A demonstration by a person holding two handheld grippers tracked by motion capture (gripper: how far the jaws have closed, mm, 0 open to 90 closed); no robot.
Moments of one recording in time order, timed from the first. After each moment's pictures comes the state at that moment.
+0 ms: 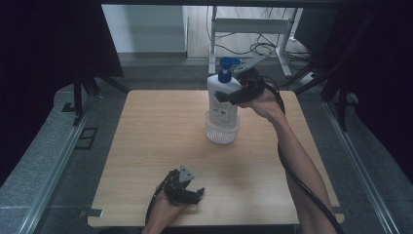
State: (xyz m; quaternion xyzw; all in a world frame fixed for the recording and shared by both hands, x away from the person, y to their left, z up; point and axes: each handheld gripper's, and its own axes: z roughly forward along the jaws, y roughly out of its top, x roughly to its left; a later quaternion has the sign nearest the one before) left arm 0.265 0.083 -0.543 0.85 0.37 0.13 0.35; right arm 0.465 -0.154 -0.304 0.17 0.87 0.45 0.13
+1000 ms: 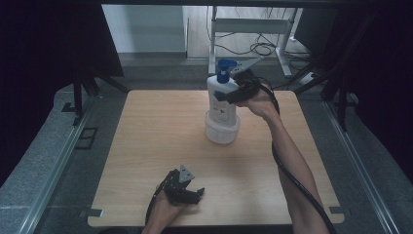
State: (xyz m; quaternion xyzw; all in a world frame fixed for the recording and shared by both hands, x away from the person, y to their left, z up) left arm 0.265 0.083 -0.543 0.85 0.37 0.14 0.35; right arm 0.490 -0.151 -0.329 0.18 0.87 0.44 0.14
